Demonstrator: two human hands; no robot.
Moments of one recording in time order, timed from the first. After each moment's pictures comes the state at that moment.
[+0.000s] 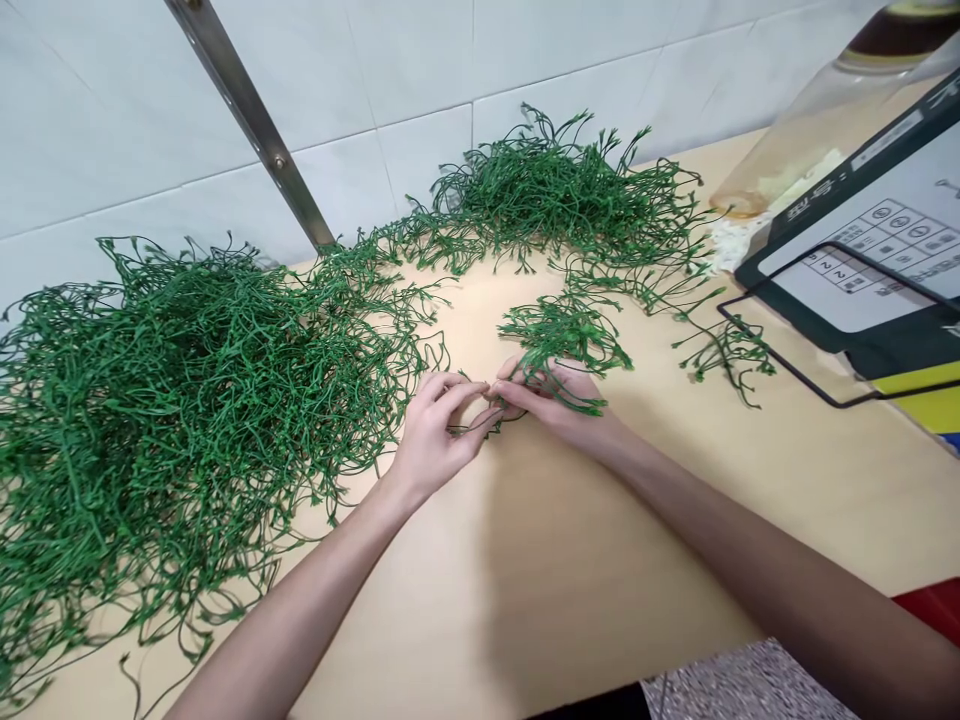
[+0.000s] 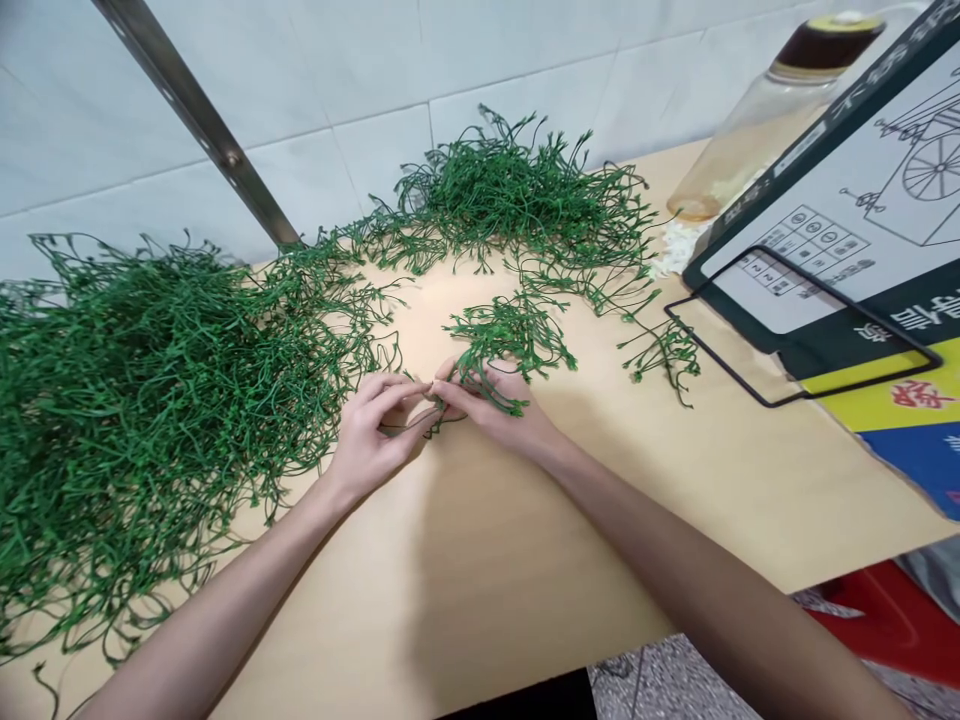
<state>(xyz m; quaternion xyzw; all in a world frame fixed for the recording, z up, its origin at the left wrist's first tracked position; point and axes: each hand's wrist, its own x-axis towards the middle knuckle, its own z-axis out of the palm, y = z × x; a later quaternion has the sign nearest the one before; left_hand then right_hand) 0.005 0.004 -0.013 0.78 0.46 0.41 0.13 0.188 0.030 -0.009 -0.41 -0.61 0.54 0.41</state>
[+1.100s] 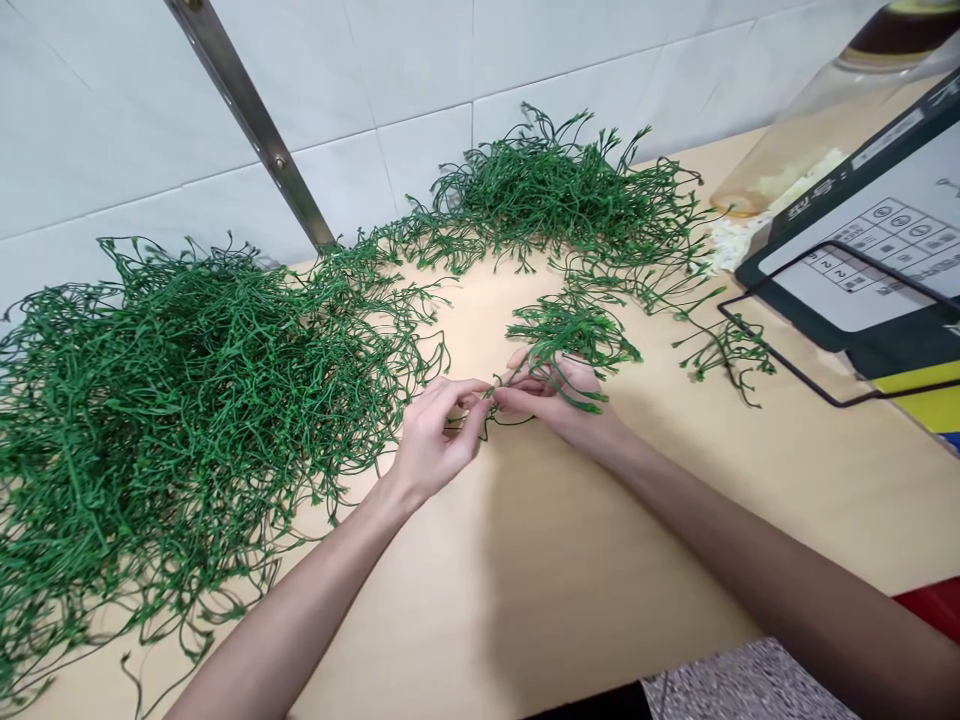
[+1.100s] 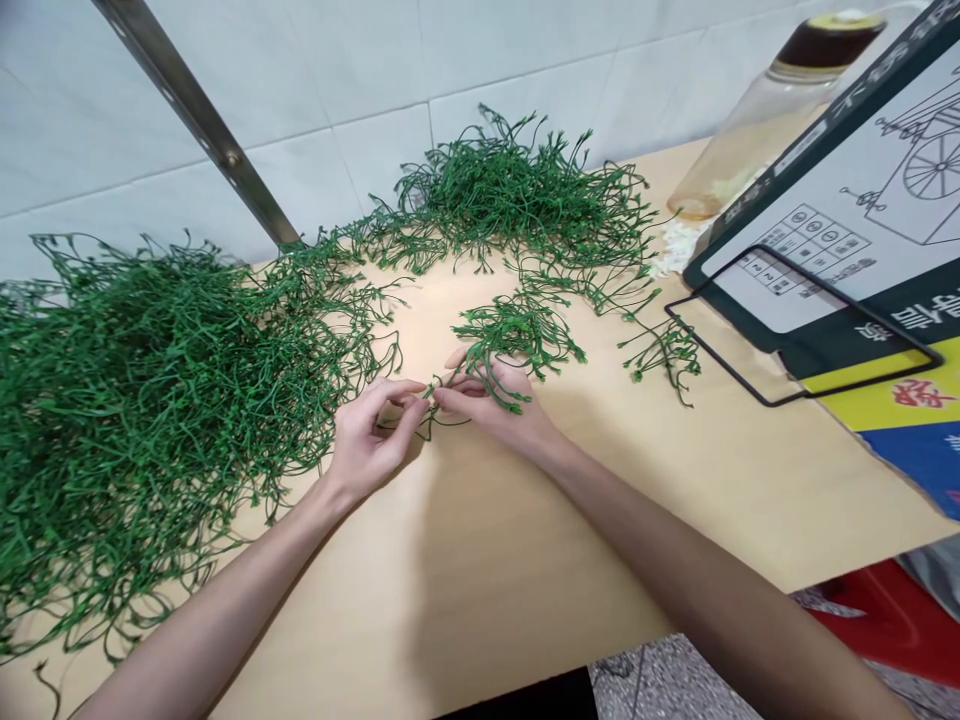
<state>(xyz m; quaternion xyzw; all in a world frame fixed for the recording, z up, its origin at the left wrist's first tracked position) 0.008 -0.001 -0.008 0.76 0.44 0.46 0.17 0.184 0.028 -0.010 -0.43 -0.50 0.61 0.45</state>
